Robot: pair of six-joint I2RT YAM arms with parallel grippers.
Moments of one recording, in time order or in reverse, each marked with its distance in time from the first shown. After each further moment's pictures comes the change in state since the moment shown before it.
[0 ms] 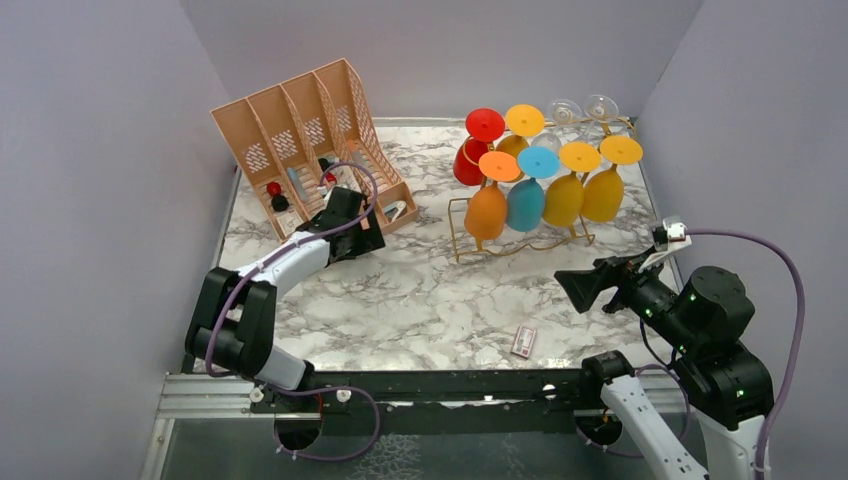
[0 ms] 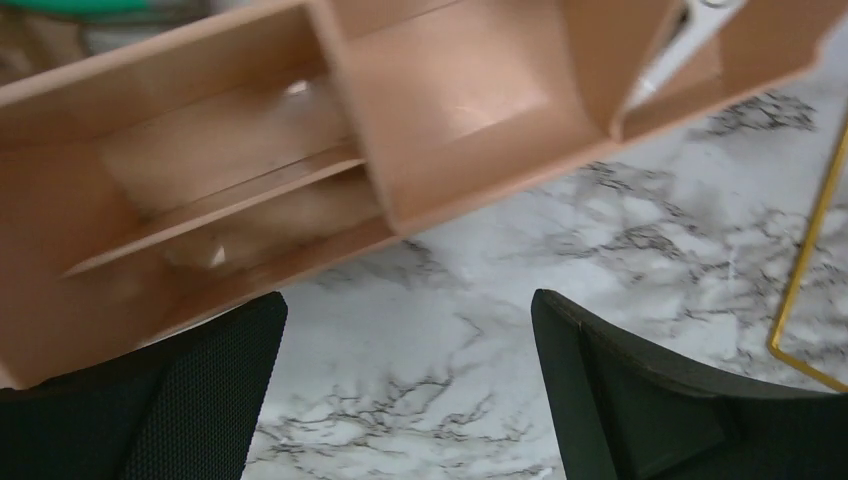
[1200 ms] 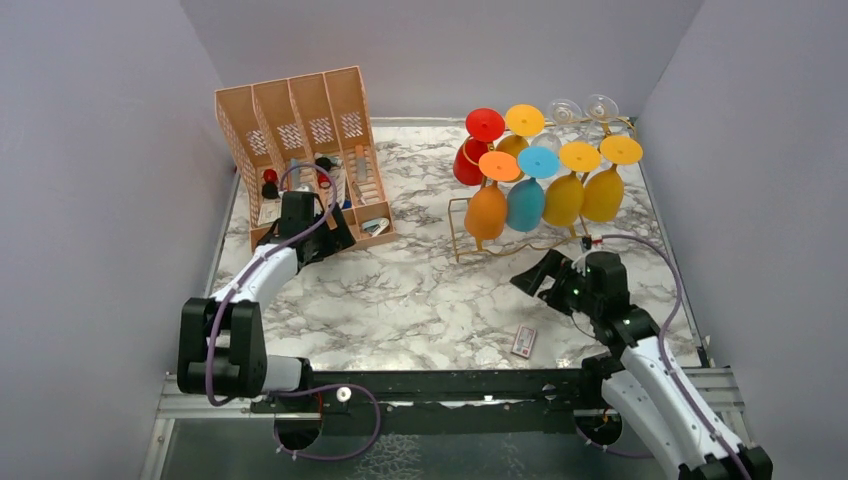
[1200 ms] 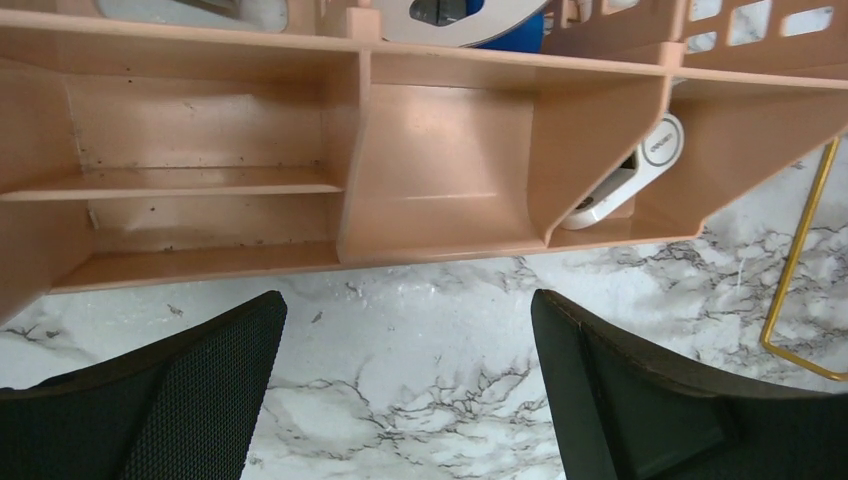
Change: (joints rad) left arm 0.306 -0.165 -0.126 0.031 0.206 0.093; right arm 0.000 0.143 -0.700 0.445 0.013 0.455
